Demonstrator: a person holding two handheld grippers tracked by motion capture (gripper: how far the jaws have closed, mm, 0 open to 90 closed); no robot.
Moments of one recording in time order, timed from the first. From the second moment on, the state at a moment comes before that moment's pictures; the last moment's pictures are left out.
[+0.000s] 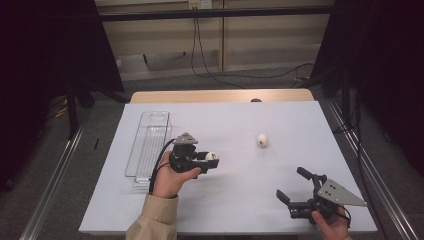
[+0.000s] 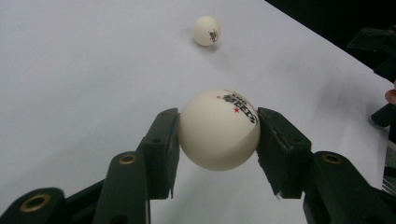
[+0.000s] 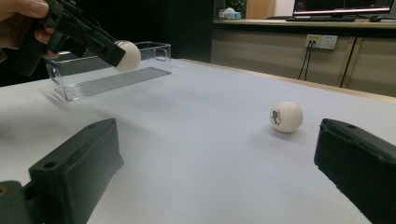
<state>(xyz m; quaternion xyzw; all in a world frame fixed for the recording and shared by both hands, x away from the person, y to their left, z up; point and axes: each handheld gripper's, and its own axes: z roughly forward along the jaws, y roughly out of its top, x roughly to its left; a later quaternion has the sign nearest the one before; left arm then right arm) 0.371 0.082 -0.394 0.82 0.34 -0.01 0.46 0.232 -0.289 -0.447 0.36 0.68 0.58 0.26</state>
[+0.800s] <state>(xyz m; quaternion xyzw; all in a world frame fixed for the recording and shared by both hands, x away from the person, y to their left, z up) 0.373 0.095 -0.390 0.82 0.35 -0.01 0.45 0.232 -0.289 -0.447 0.36 0.68 0.58 0.27</state>
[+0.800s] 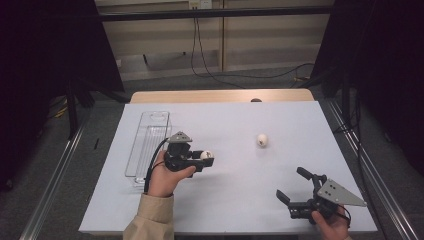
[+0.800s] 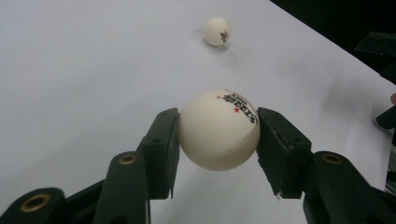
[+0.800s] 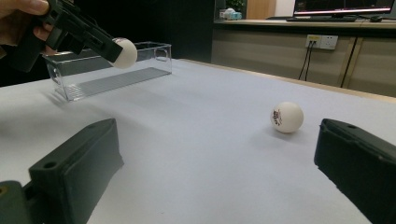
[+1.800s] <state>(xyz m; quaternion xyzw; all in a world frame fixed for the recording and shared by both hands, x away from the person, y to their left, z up) 0.374 0.115 -0.381 0.81 0.37 0.00 0.45 0.232 -0.289 -0.447 0.36 0.68 0.58 0.27</state>
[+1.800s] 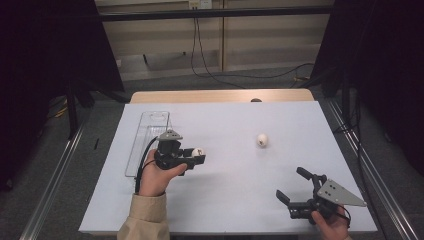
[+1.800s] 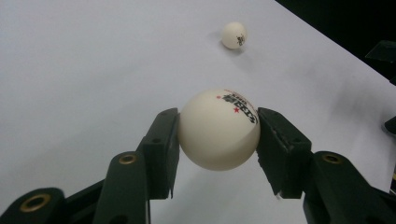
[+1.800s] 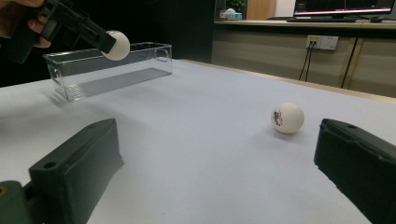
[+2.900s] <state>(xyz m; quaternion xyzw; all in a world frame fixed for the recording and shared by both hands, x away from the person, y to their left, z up) 0.376 0.134 -0.378 0.80 0.39 0.02 0.45 0.232 -0.289 -0.447 0.36 0.68 0.58 0.27</state>
